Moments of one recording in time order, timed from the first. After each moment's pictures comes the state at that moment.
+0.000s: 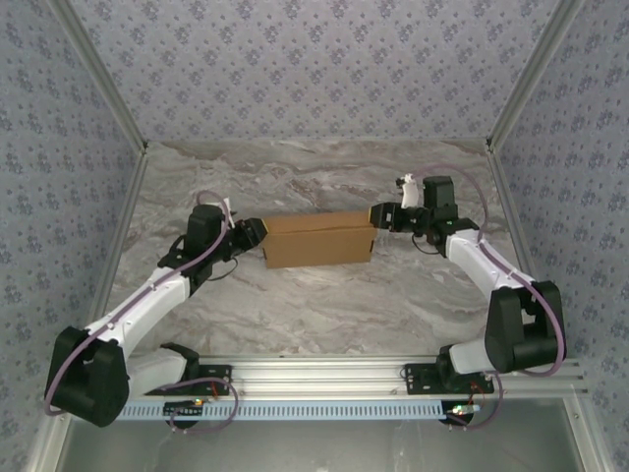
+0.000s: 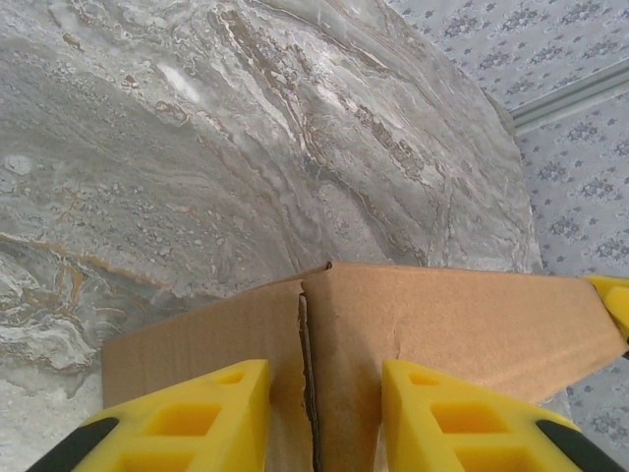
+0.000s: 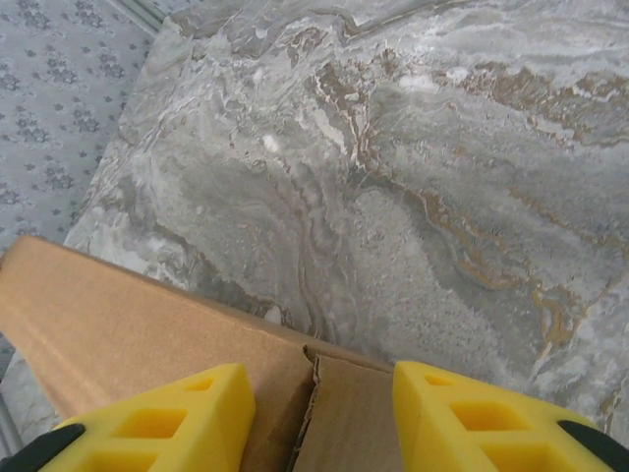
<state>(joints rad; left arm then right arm) -0.39 1.14 0.66 -0.07 0.26 -0.77 0.17 1.39 0.87 -0.17 -0.62 0.30</state>
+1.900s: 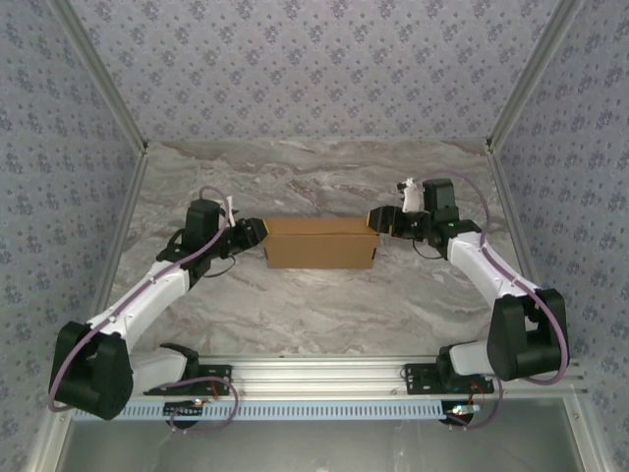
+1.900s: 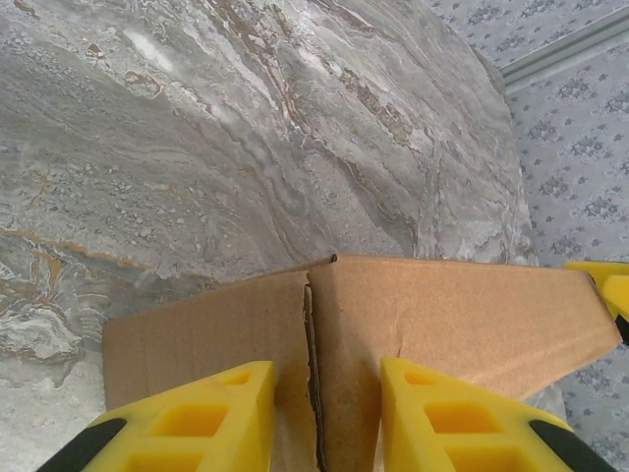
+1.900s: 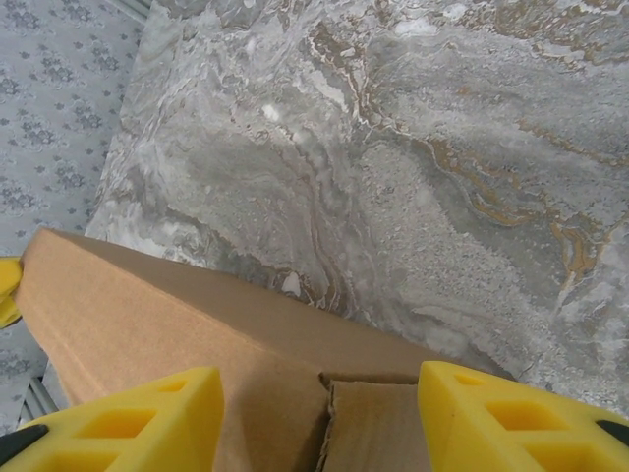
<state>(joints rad) -0.35 1.17 0.71 -0.13 0.38 -0.71 0.18 1.36 0.88 -0.26 -0.61 0.38</state>
